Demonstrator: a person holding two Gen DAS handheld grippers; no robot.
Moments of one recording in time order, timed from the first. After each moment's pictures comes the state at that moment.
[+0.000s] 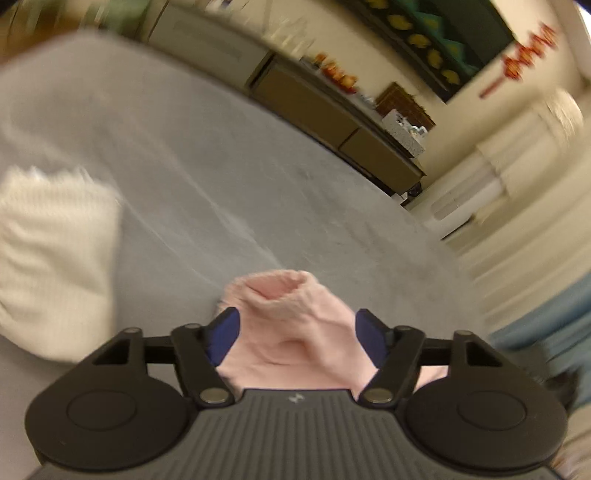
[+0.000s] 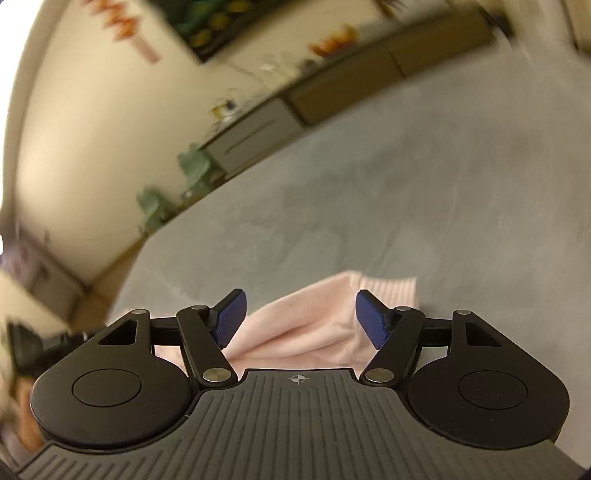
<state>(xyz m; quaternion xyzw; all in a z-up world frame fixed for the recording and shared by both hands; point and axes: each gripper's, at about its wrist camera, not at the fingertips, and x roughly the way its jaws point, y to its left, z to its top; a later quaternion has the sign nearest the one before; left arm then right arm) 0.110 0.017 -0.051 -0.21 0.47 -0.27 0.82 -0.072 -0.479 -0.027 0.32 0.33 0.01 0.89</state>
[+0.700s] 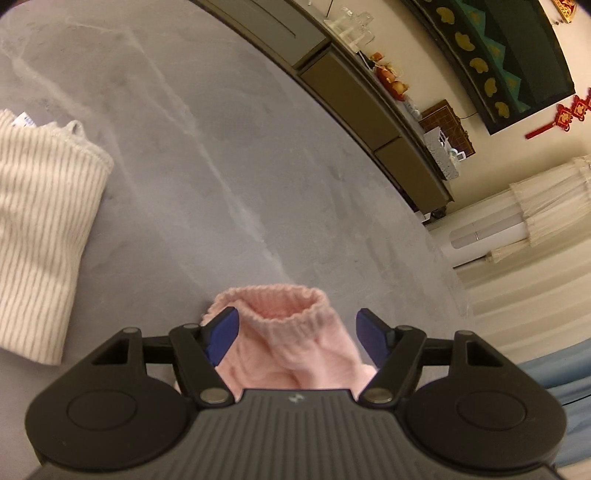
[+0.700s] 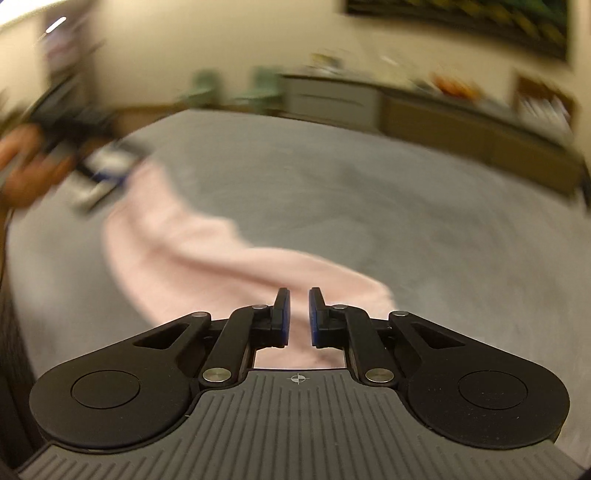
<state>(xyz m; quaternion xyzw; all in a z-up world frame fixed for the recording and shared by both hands) 0.158 -0.004 -0.077 -0.28 0.50 -0.21 0.79 -0.097 -0.405 -0.007 -0.08 0.34 0.15 0.93</state>
